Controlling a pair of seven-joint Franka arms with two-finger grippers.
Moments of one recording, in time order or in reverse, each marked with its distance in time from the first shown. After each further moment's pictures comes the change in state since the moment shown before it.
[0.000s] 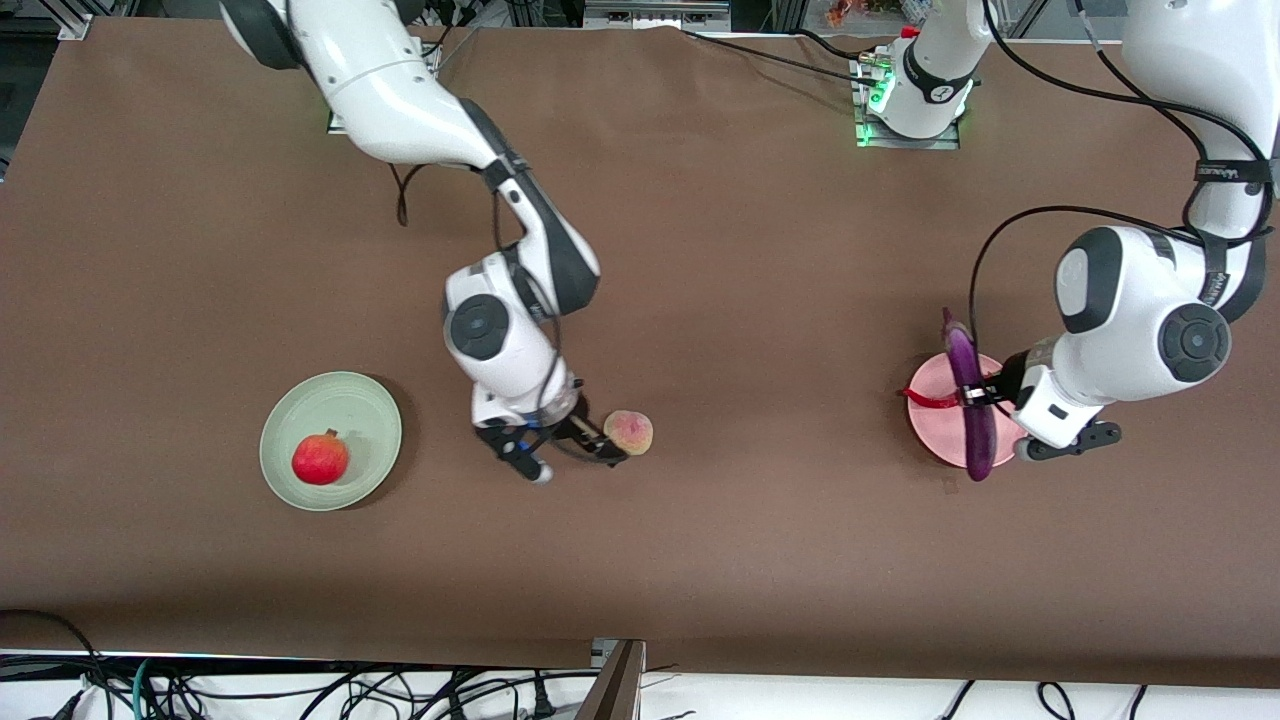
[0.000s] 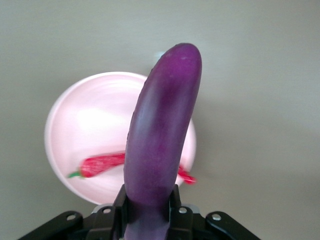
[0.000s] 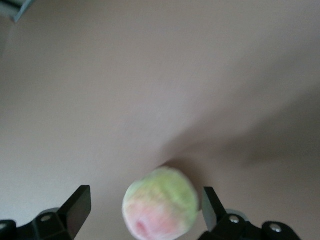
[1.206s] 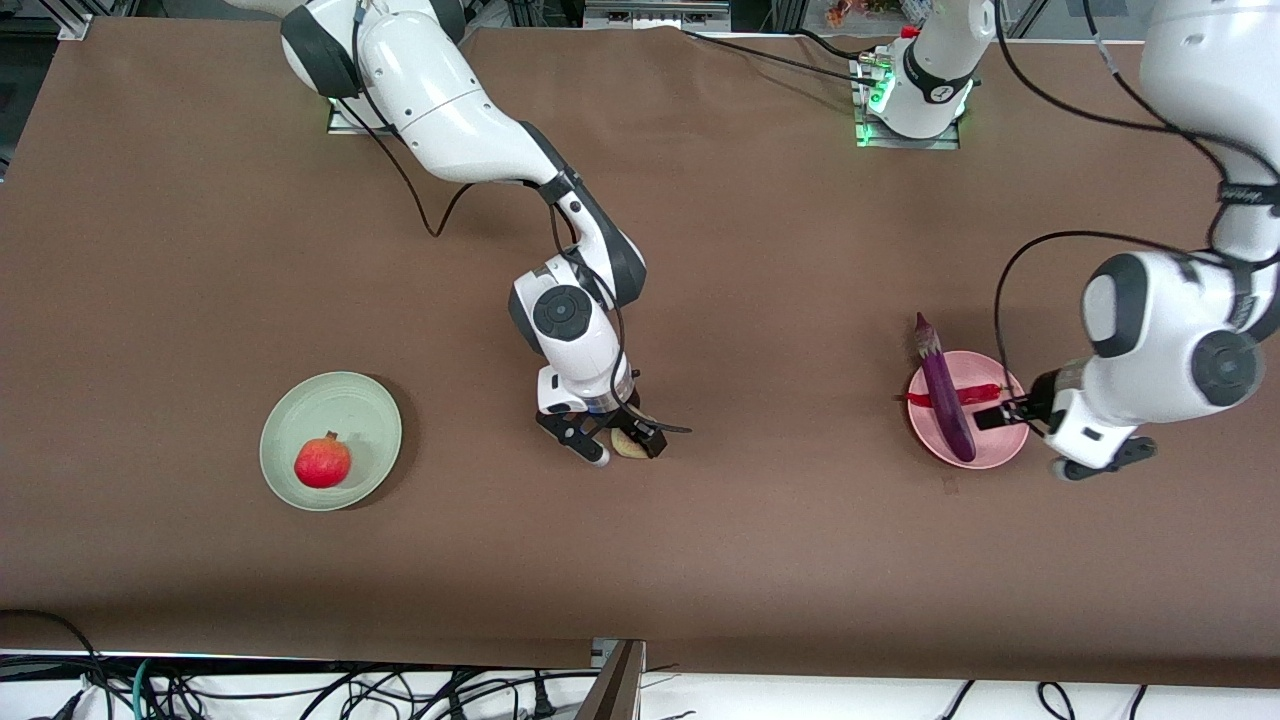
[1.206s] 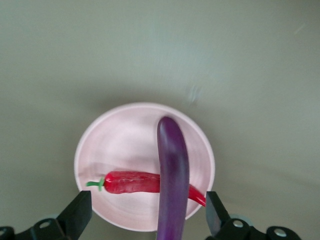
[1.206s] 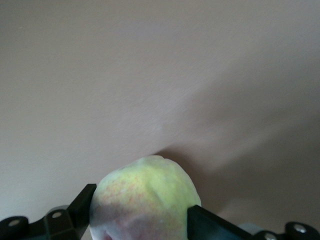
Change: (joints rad) left arm 0.024 0.024 0.007 0.141 0.018 -0.043 -0.032; right arm 0.061 0.110 -0.033 0.073 -0.080 0.003 0.036
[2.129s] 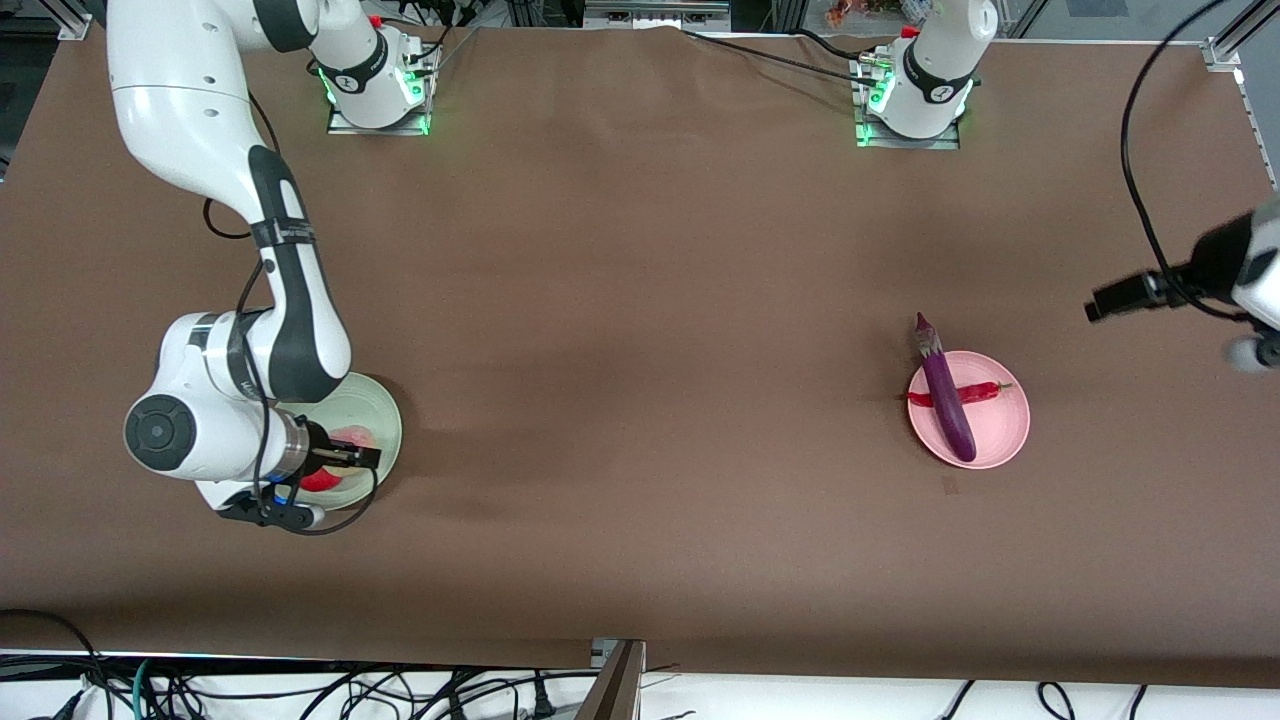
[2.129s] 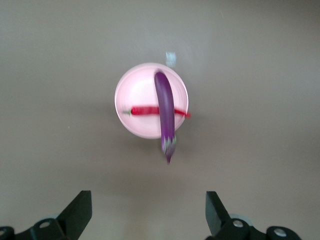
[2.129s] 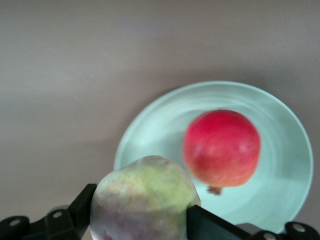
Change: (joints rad) left arm -0.046 -0.289 0.018 0.197 -0.034 -0.555 0.155; right arm -0.481 -0.248 -0.052 -0.173 0.000 -0.469 -1.019
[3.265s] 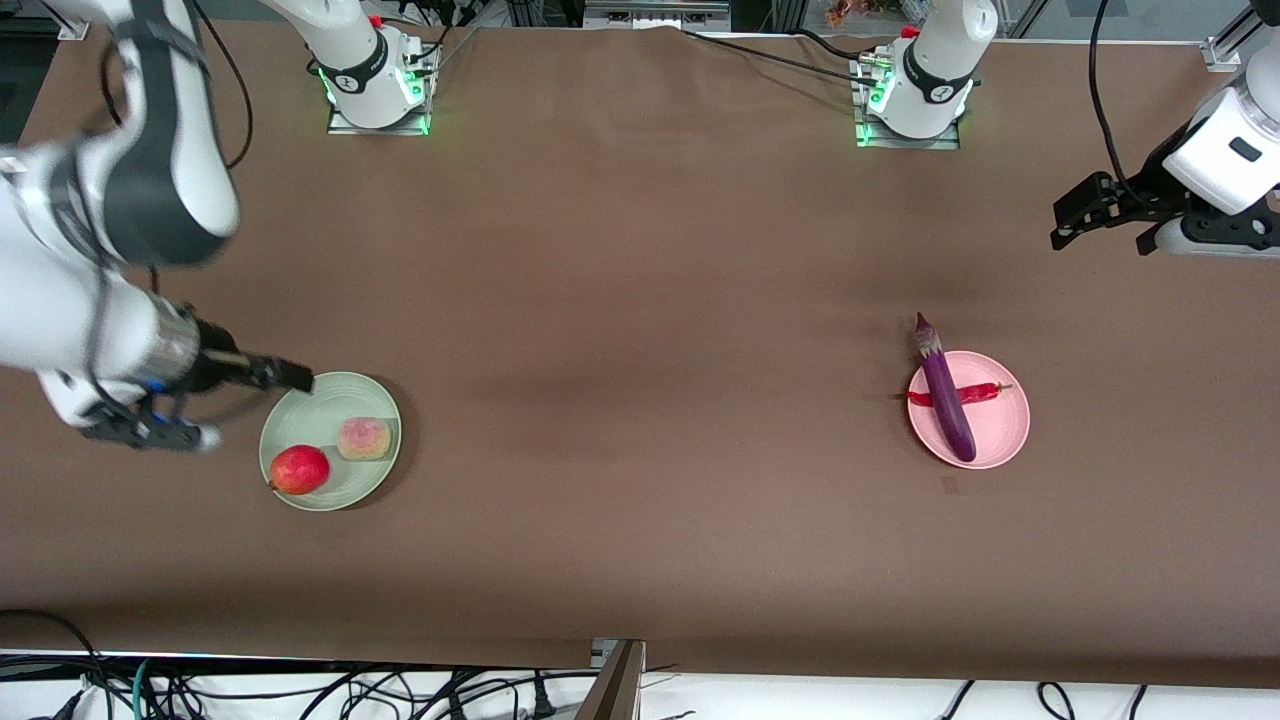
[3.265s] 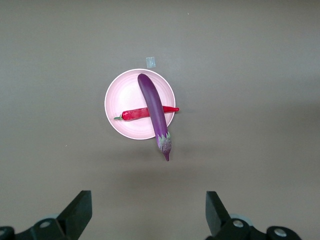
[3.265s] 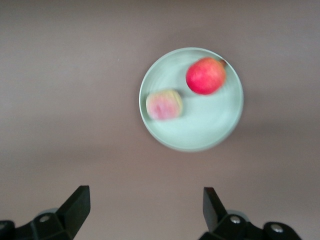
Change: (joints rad) left arm -0.089 -0.275 0.064 -0.338 -0.017 0.219 0.130; right arm 0.013 -0.458 0.000 -0.070 -0.057 -0.344 0.035
